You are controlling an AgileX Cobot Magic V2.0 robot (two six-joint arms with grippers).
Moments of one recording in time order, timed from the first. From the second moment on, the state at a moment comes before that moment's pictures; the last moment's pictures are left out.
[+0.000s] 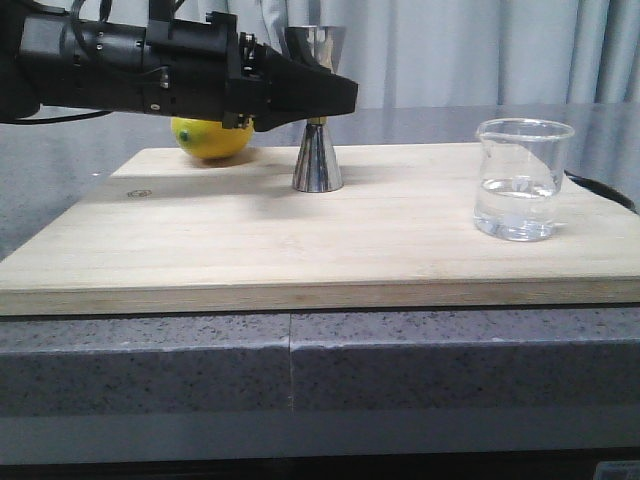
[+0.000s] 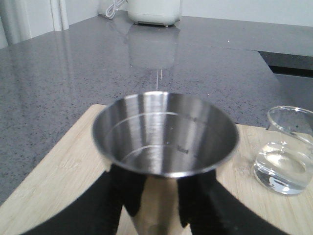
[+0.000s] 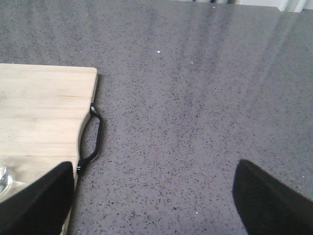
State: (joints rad) left arm -0.34 2.00 -1.26 -1.77 1.16 2.22; right arm -0.05 0.54 -0.70 -0.04 0.65 -0.05
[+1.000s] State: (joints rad) left arm -0.34 1.97 -1.27 -1.77 1.16 2.18; right arm -0.05 0.54 -0.70 -0.04 0.65 -0.05
